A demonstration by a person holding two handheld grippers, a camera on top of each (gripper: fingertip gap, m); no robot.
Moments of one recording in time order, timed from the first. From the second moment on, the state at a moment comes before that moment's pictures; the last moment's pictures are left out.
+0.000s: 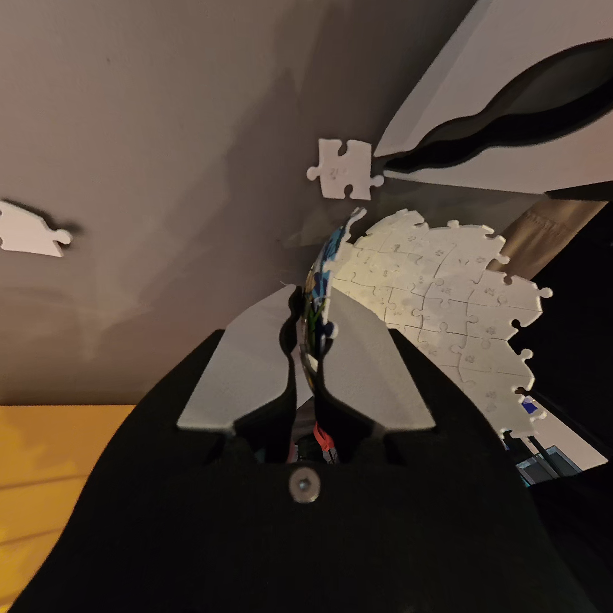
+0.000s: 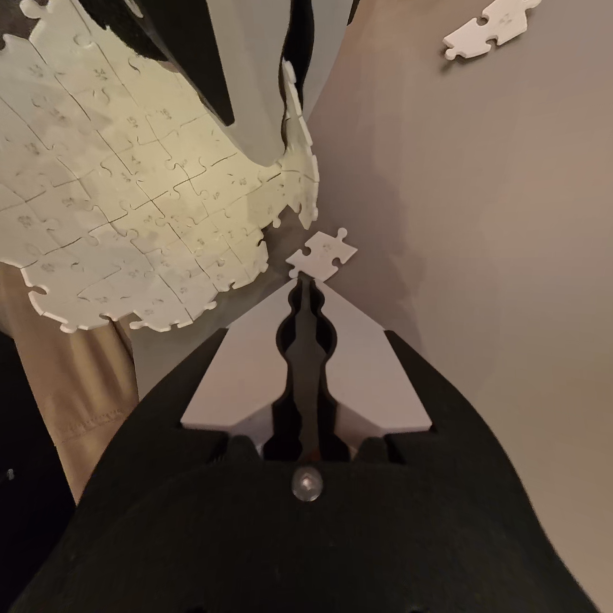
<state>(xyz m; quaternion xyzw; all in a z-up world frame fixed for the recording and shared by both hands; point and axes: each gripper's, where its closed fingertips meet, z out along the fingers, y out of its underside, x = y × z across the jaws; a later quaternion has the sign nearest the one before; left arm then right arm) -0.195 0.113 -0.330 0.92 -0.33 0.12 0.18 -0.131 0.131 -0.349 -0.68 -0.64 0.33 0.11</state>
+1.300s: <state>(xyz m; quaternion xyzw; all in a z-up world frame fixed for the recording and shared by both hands) -0.183 0.116 -0.333 0.93 -0.26 0.17 0.21 -0.128 0.137 -0.336 -0.67 -0.62 0.39 0.09</state>
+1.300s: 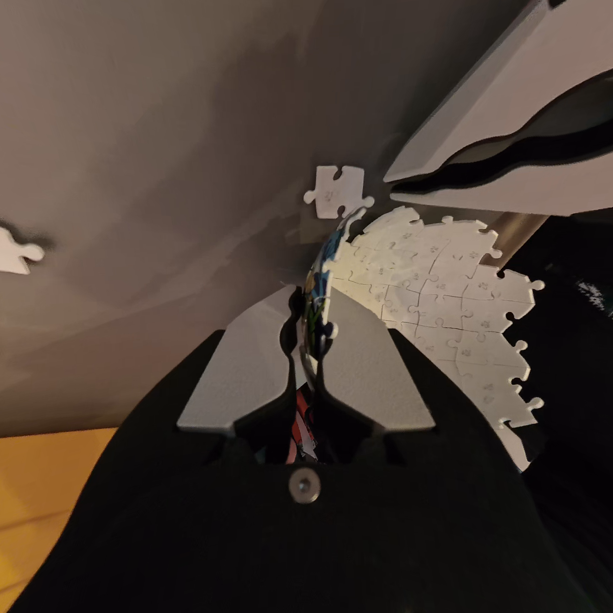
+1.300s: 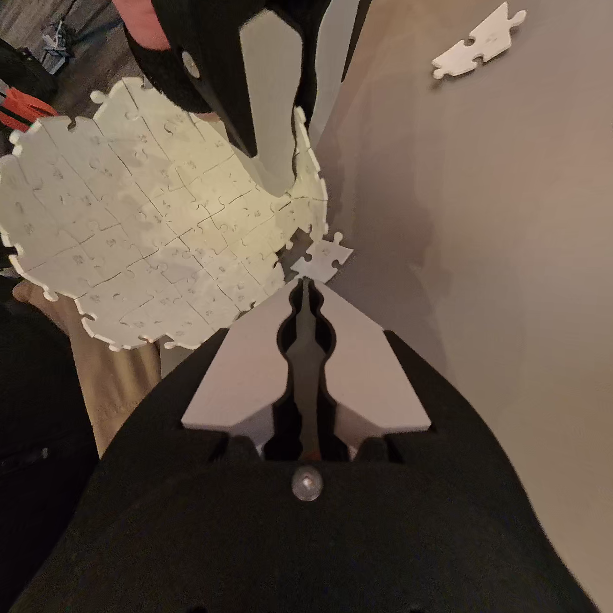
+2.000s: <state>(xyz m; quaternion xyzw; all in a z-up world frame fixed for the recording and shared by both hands) -0.176 0.120 -0.334 0.93 -0.20 0.20 0.22 -0.123 0.141 -0.327 -0.63 -0.66 0.40 0.09</state>
